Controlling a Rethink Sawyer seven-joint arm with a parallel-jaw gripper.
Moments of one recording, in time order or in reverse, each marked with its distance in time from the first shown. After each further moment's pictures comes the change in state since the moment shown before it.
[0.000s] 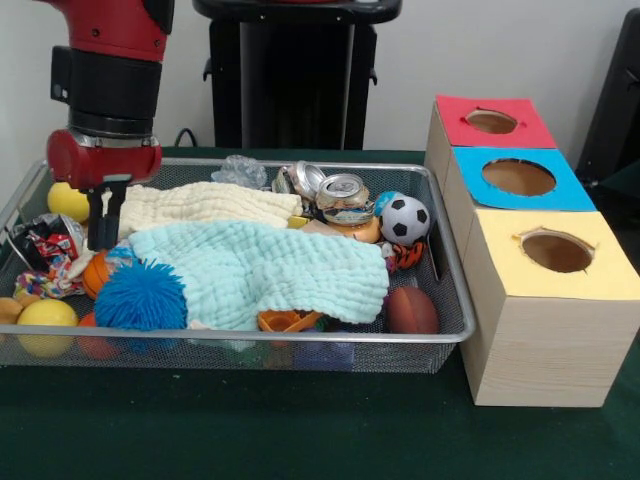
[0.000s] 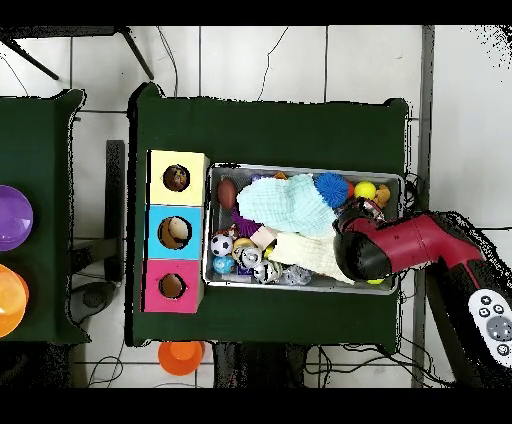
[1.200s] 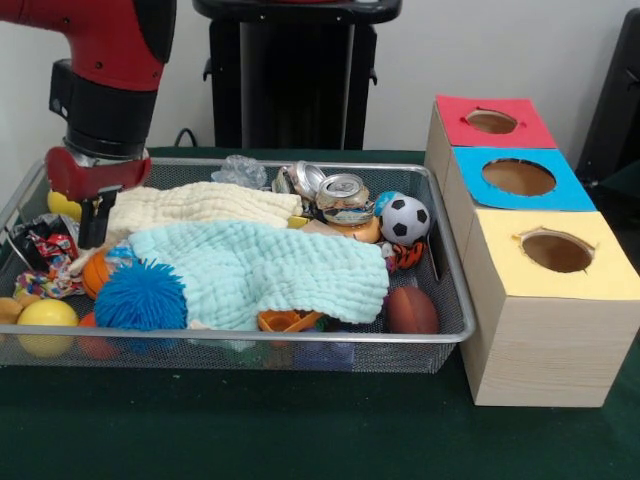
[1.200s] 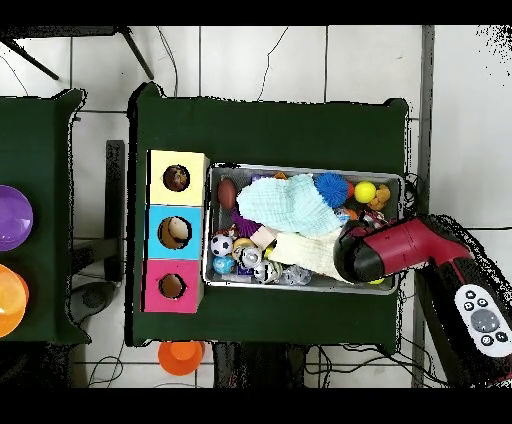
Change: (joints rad) arm 0.045 0.058 -0.081 -0.029 -0.056 0.122 -0.028
